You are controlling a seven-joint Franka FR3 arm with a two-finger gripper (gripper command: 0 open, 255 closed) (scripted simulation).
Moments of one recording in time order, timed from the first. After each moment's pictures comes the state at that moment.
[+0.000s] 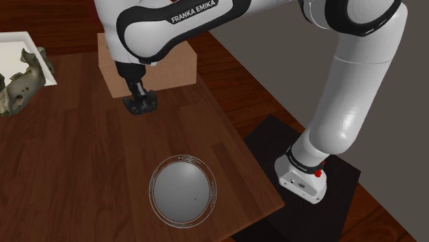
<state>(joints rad) 0.02 0.31 0.64 -1.77 -0.17 2.05 2.44</state>
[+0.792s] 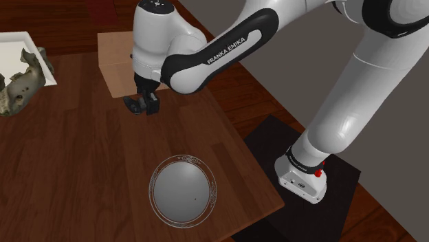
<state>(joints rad) -0.02 0.12 0.63 -2.13 -0.26 2.53 2.58</state>
